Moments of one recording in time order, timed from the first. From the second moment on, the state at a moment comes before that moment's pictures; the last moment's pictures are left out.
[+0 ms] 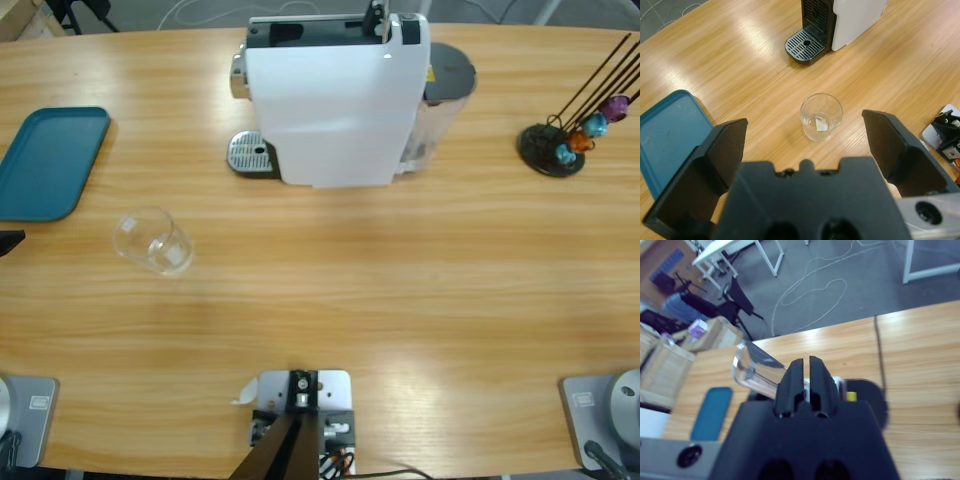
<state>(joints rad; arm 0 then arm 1) -0.71 0.78 -0.68 0.50 -0.04 0.07 0.89 1.46 -1.30 0.25 -0.55 0.72</state>
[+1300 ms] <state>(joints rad) -0.71 0.75 -0.64 0.44 -0.04 0.05 0.93 1.73 -1.54 0.24 -0.47 1.03</state>
